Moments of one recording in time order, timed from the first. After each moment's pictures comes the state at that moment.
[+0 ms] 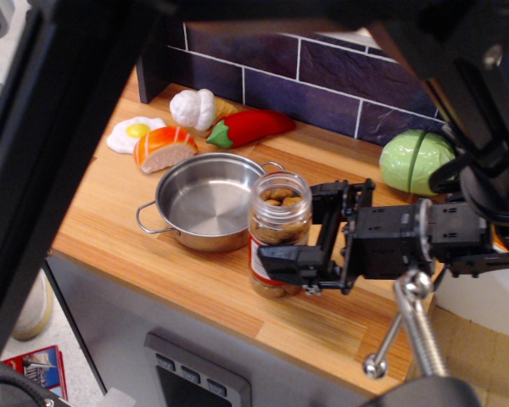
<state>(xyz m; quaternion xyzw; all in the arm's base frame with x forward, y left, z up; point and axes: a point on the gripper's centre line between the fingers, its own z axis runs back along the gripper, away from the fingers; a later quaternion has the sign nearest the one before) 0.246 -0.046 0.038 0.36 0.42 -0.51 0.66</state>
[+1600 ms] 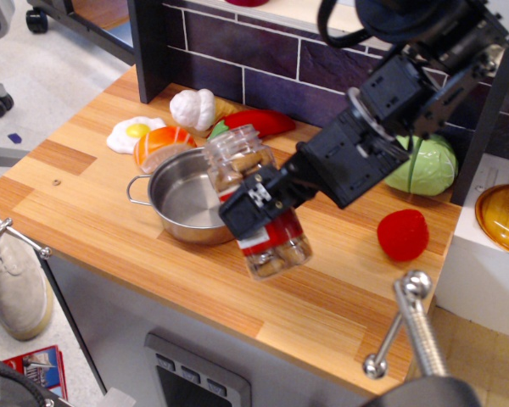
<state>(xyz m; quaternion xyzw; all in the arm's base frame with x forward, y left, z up) 0.233 -0.030 0.075 0.00 0.36 -0.71 0.61</state>
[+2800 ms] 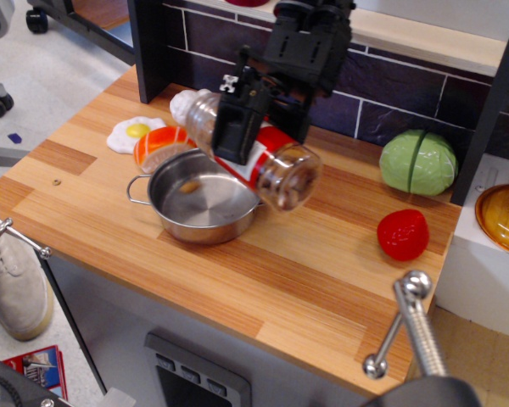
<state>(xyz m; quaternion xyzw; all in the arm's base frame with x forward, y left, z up) 0.259 -0.016 0.099 -0.33 0.25 -0.70 0.59</state>
